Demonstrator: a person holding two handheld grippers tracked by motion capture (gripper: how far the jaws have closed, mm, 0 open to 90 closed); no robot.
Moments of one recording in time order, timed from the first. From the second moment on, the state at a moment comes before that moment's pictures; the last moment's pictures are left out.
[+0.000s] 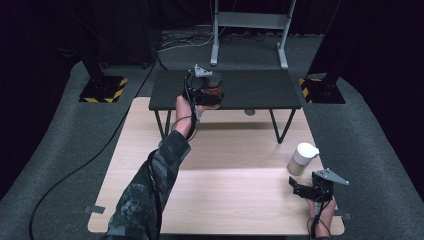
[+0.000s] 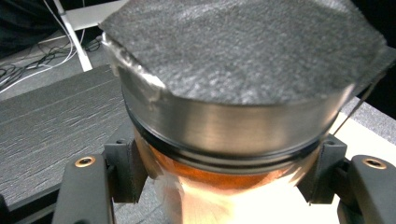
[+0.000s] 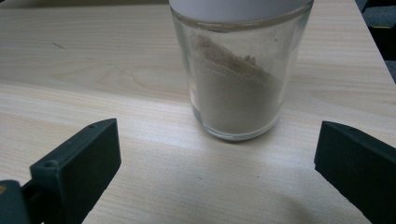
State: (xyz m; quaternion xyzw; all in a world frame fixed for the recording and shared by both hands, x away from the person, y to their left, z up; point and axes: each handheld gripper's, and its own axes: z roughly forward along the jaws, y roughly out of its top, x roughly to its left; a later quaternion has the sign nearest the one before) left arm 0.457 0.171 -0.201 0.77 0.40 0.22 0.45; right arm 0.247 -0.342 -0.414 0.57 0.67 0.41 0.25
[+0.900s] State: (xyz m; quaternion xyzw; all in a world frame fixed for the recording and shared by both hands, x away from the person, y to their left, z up) left arm 0.472 0.170 -0.209 0.77 0.39 0.21 0.46; right arm 0.248 -0.341 -0.413 0.57 0.67 0.40 0.25
